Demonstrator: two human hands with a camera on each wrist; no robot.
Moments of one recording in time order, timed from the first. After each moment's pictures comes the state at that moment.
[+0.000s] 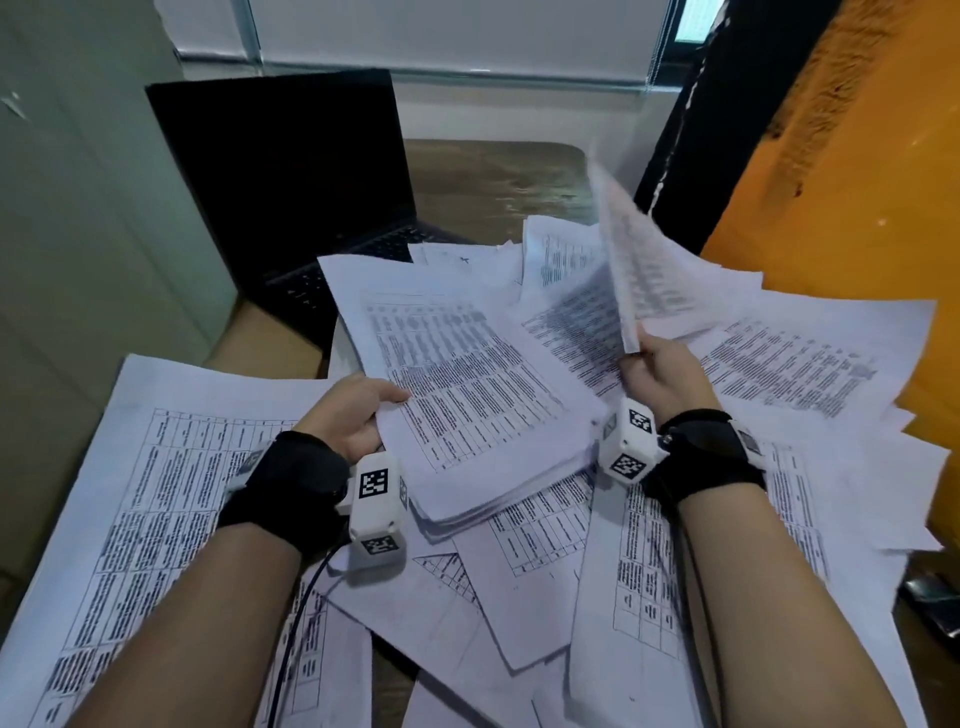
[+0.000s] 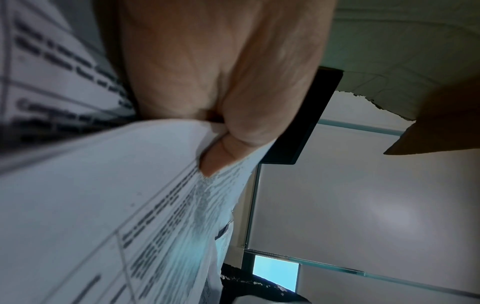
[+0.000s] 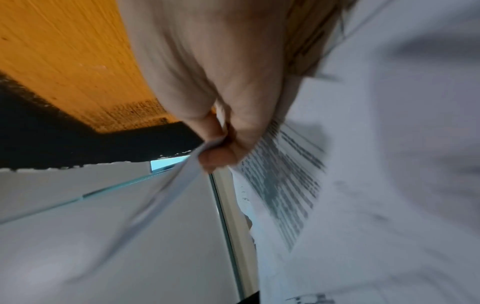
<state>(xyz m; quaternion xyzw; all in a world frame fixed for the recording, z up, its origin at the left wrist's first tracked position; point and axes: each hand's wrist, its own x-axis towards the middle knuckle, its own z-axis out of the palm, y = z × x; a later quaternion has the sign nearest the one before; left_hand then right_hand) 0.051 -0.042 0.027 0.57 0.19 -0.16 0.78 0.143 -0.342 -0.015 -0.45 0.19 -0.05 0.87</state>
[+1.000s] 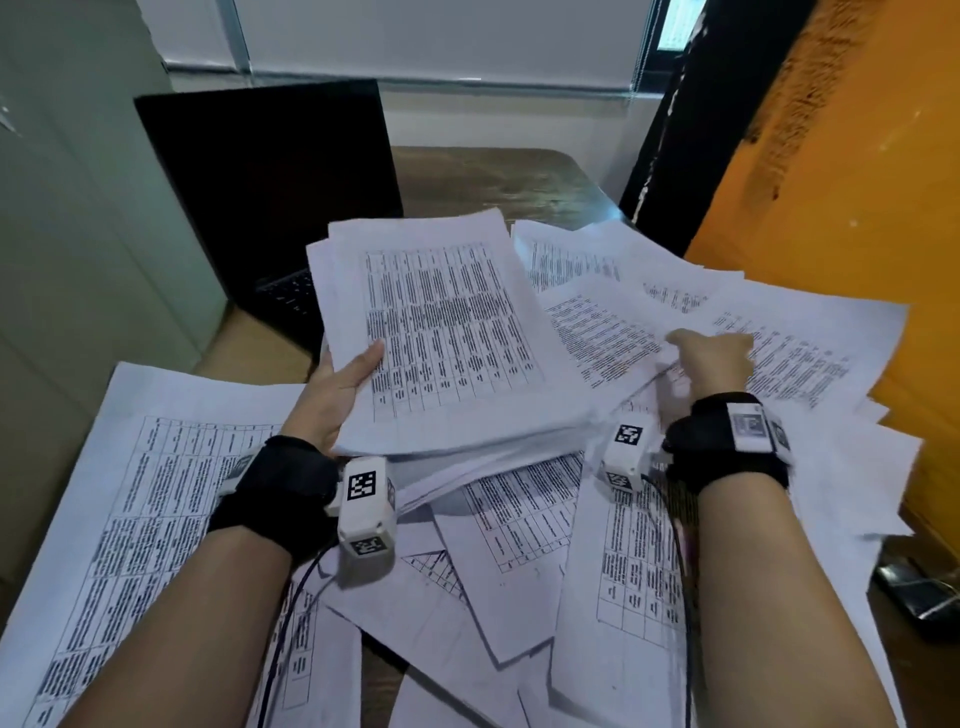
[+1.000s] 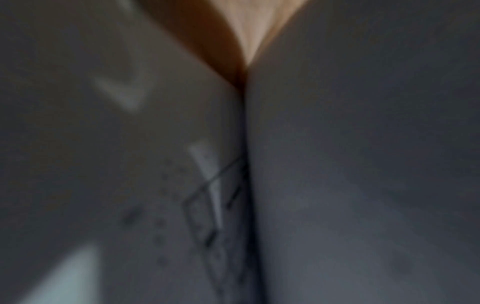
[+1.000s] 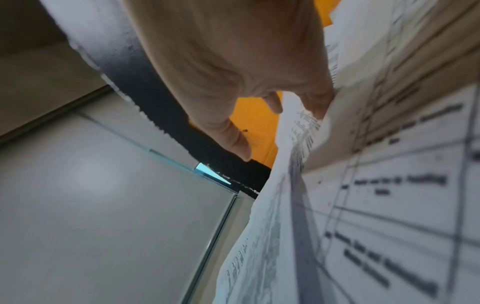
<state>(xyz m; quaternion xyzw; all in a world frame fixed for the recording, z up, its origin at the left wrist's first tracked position) 0.070 -0.020 0.005 0.61 0.07 0.00 0.79 0.116 -0.379 0.027 -0.76 0.36 -0.12 0.53</state>
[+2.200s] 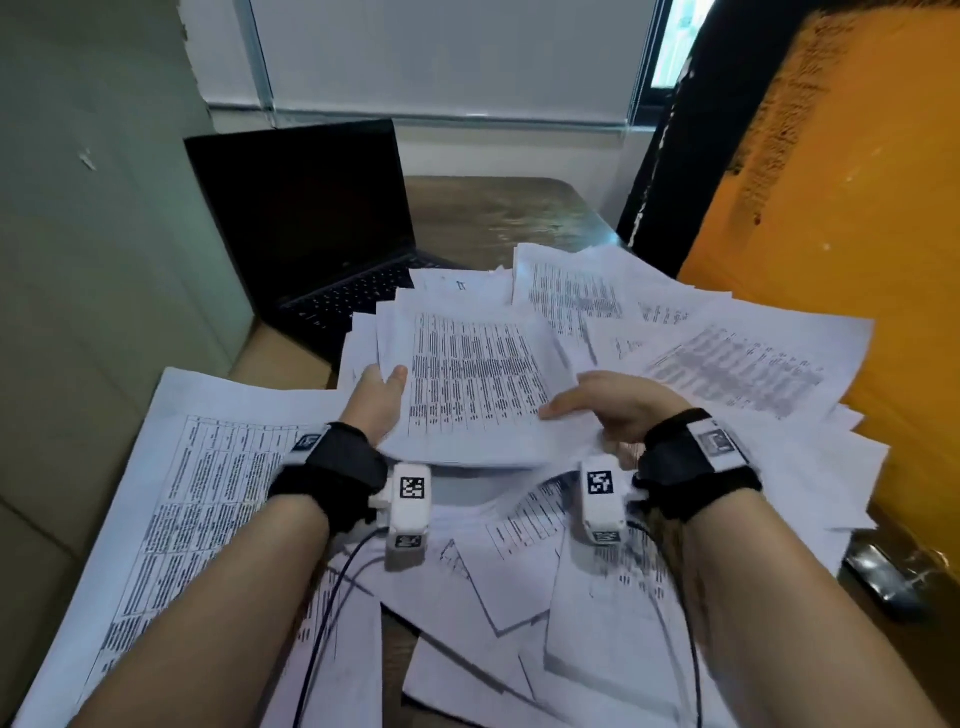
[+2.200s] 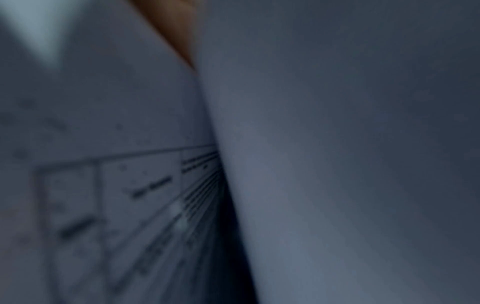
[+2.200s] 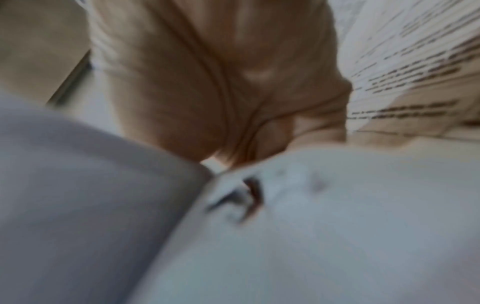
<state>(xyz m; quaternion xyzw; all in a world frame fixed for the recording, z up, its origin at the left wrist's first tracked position) 0.077 -0.045 0.000 0.80 0.13 0.00 0.58 0.056 -0.304 0.055 -0.79 0.00 0.29 0.54</state>
